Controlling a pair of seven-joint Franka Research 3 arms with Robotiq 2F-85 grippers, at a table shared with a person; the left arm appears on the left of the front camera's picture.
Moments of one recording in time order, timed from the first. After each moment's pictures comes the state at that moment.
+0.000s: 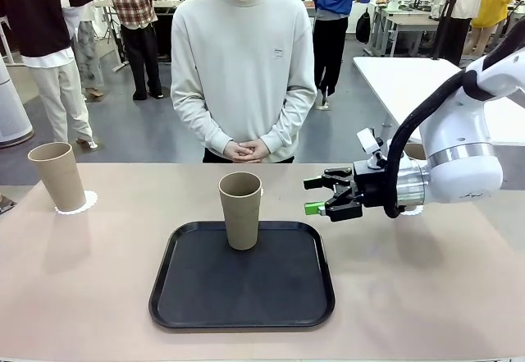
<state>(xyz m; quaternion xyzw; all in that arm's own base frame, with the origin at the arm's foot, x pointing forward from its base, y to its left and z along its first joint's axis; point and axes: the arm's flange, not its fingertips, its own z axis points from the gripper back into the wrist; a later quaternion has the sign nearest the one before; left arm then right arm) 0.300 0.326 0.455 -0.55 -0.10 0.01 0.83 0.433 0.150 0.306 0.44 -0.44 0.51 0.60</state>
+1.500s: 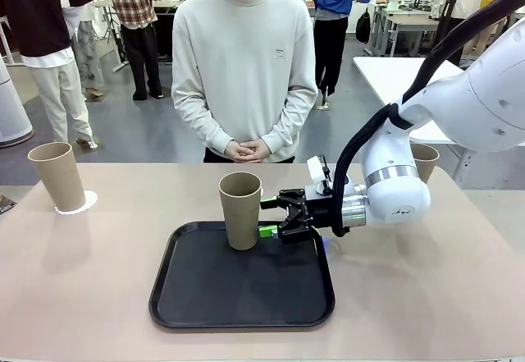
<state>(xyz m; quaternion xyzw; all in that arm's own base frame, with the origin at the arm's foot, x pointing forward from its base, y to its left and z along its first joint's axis) 0.301 0.326 0.455 -0.55 -0.10 0.01 0.83 0.450 0.236 0.232 0.47 -0.44 0.53 0.55</state>
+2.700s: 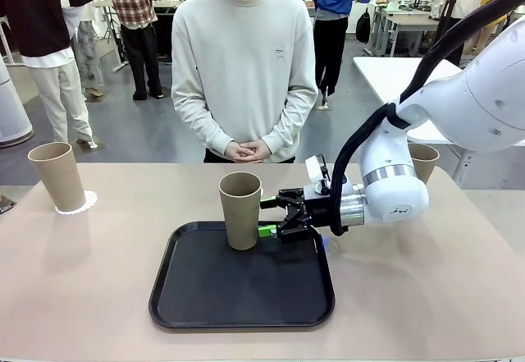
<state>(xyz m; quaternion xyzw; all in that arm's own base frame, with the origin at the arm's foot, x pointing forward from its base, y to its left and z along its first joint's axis) 0.301 0.326 0.455 -0.55 -0.10 0.01 0.83 0.455 0.239 0.229 0.46 -0.44 0.53 0.56</state>
